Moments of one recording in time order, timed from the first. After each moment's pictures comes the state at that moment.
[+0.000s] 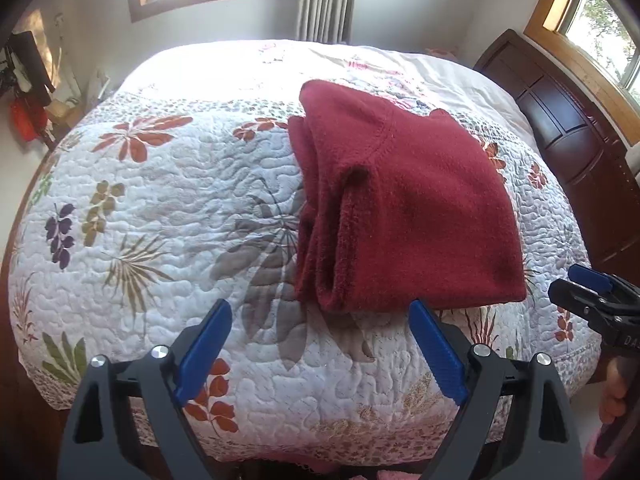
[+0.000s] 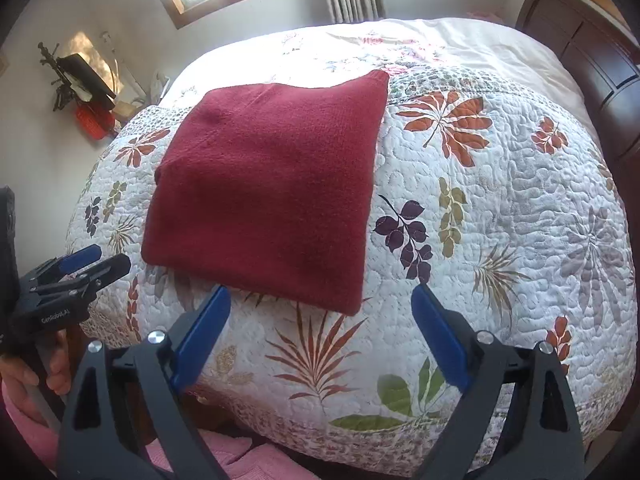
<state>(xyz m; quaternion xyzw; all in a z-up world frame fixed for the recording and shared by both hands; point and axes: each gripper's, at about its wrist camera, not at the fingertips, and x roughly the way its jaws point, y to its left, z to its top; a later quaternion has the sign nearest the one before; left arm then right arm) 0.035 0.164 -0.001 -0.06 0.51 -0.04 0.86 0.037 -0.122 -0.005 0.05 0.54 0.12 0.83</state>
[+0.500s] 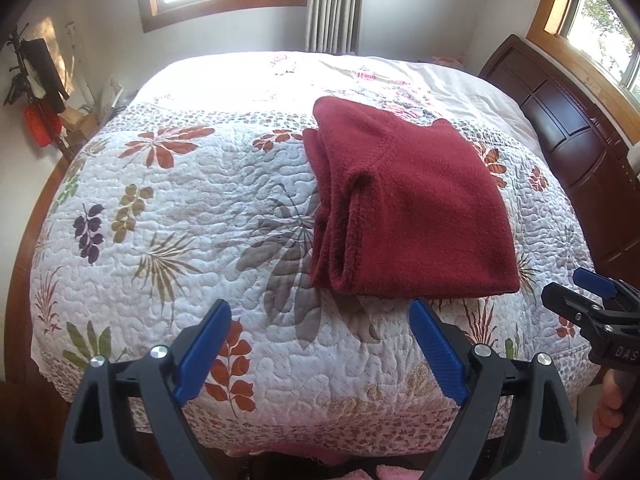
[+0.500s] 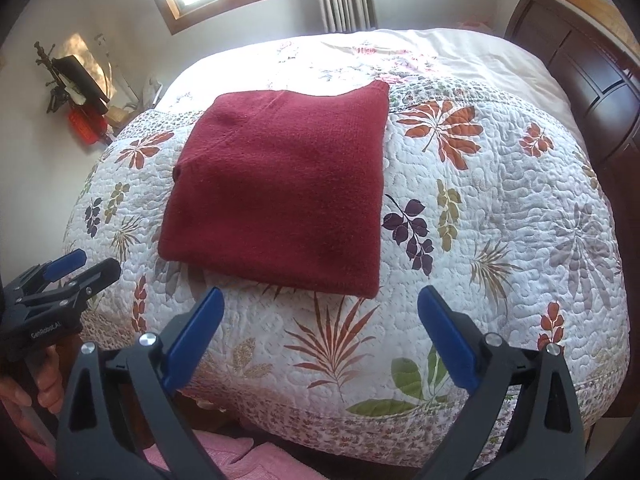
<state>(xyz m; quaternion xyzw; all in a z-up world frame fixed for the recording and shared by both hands) 0.009 0.170 0.021 -0.05 0.49 -0.02 0.87 0.014 -0.100 0.012 0.05 0.53 0.10 0.84</state>
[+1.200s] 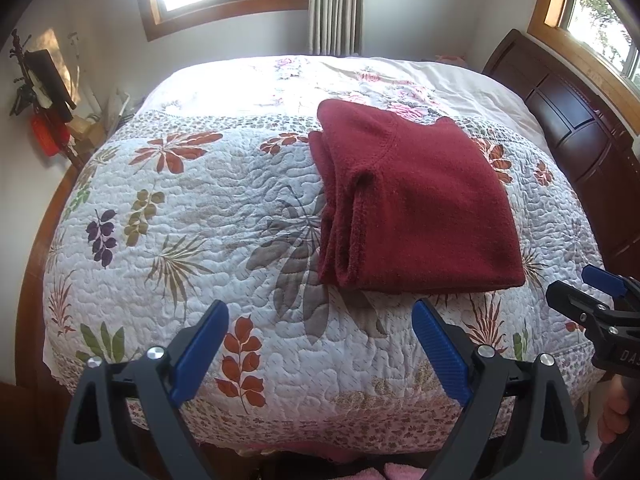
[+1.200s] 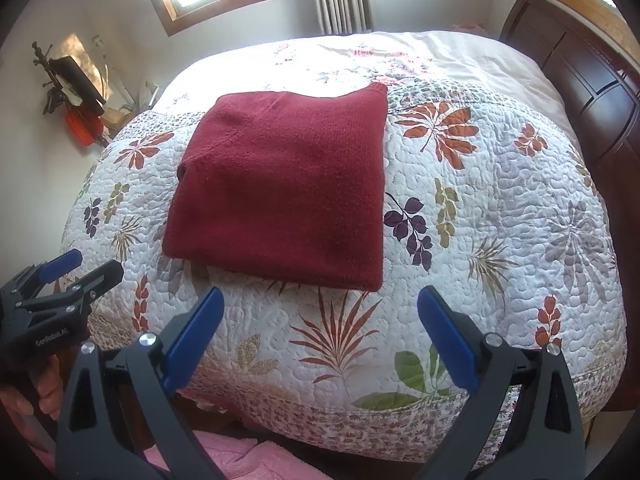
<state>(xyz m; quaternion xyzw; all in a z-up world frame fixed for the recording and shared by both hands) 0.004 0.165 0.024 -0.03 0.49 0.00 0.87 0.007 -0.093 0.016 0.04 0.53 0.09 0.84</state>
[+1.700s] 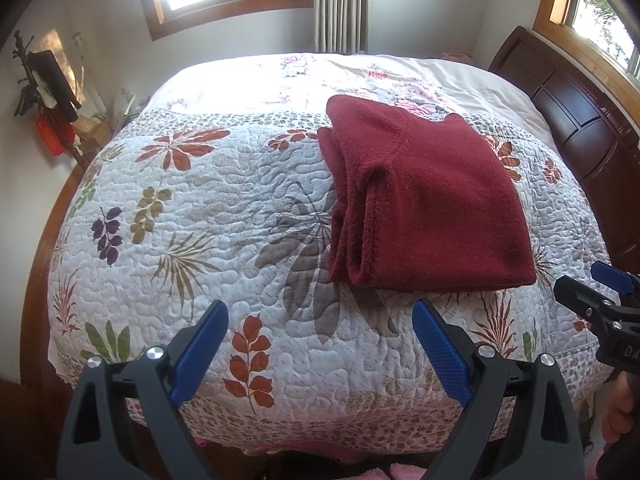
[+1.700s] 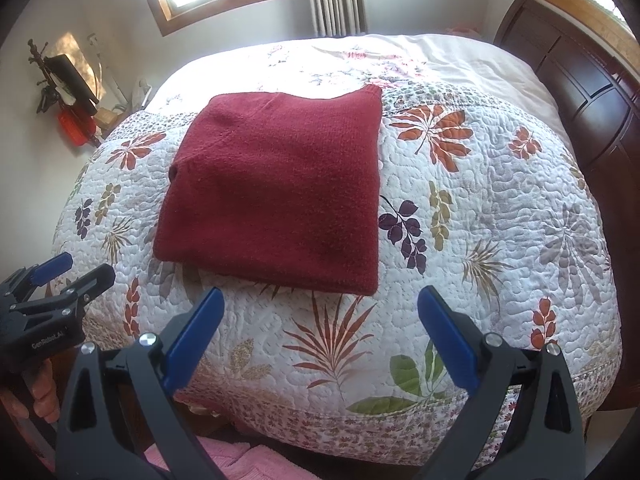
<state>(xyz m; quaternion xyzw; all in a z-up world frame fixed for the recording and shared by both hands) 0.005 0.168 0.018 -0.02 0.50 0.01 0.87 0.009 -0.090 0.012 0.03 0.52 0.07 0.85</state>
